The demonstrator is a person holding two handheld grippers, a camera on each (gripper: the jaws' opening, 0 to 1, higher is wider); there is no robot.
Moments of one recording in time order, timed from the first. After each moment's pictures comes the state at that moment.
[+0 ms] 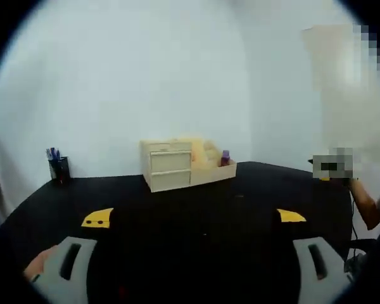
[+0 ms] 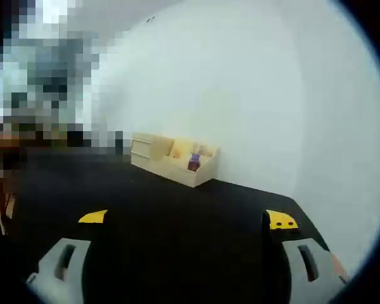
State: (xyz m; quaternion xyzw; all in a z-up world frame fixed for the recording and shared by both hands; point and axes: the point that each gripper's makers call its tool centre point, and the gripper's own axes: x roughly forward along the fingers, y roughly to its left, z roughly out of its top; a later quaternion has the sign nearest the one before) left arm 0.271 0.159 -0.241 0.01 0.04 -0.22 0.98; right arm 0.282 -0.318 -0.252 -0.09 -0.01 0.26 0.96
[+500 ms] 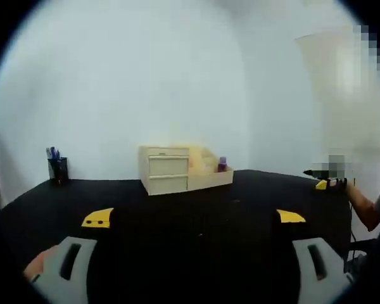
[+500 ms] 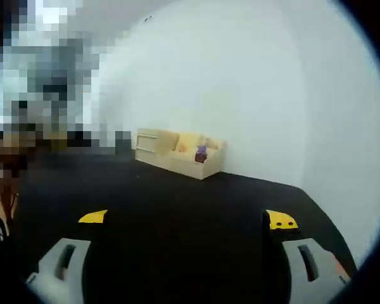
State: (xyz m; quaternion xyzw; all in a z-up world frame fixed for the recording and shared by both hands) left arm 0.263 0.161 -0.248 -0.02 0.01 -0.23 0.97; right arm 0.276 -0.308 -0.273 -0.08 0.01 0.28 0.96
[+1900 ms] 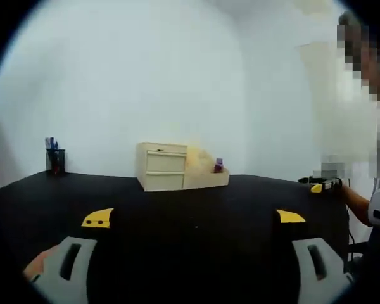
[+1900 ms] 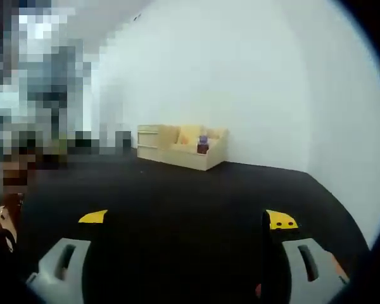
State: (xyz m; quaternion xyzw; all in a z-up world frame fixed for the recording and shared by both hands) left arm 0.257 0.168 -0.261 -0.05 -0.01 -0.24 0.97; right arm 0.275 -0.311 -0.288 -0.03 0.04 0.29 0.96
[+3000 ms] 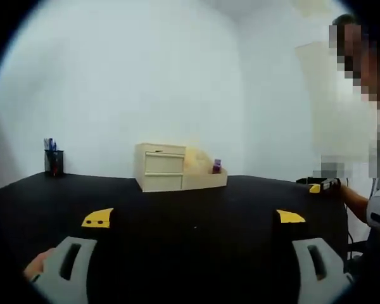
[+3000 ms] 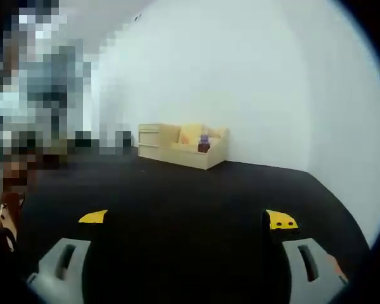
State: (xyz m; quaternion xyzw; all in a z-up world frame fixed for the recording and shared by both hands) left arm 0.256 0.163 -0.264 -0.04 -0.01 -0.25 0.97; right arm 0.273 -0.307 -0.291 -0.04 0.05 0.29 0.96
